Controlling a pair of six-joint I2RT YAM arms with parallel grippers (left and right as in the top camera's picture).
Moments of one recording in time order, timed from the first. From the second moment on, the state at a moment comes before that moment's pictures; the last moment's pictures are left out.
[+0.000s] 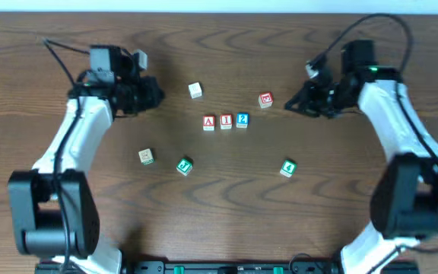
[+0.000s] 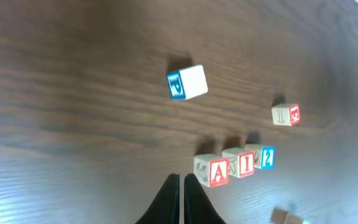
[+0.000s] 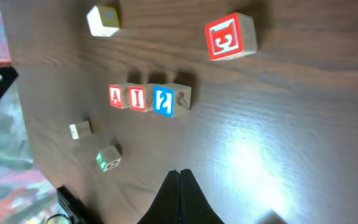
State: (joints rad) left arm -0.03 1.76 1.22 -0.50 0.53 -0.34; right arm 0.00 1.88 1.41 -0.87 -0.70 0.16
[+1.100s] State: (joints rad) left arm -0.28 1.97 1.21 -0.48 0.33 -0.73; right arm 0.18 2.07 1.41 -0.71 -0.57 0.33
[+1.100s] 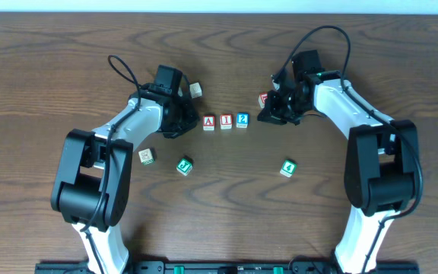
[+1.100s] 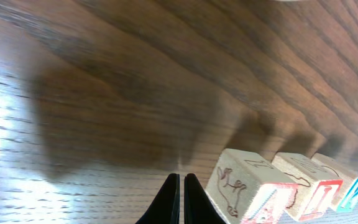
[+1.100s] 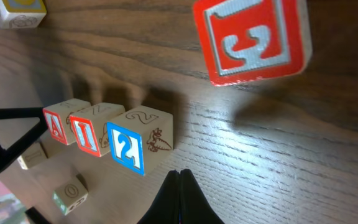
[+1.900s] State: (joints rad) left arm -0.32 1.97 1.21 -0.44 0.32 -0.78; right arm 0.24 2.13 1.41 -0.63 -0.52 0.39
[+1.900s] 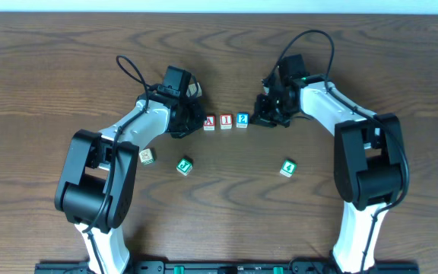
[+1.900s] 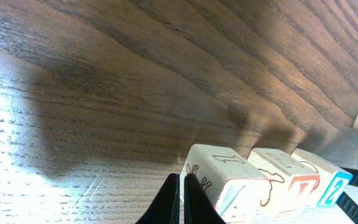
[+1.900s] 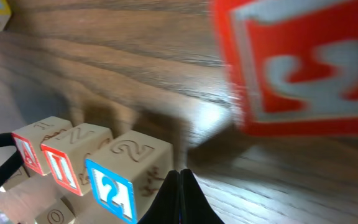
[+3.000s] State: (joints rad) left arm -0.37 1.97 1.21 -0.38 0.31 -0.80; right arm 0.27 2.13 1.41 -0.60 -0.52 0.42
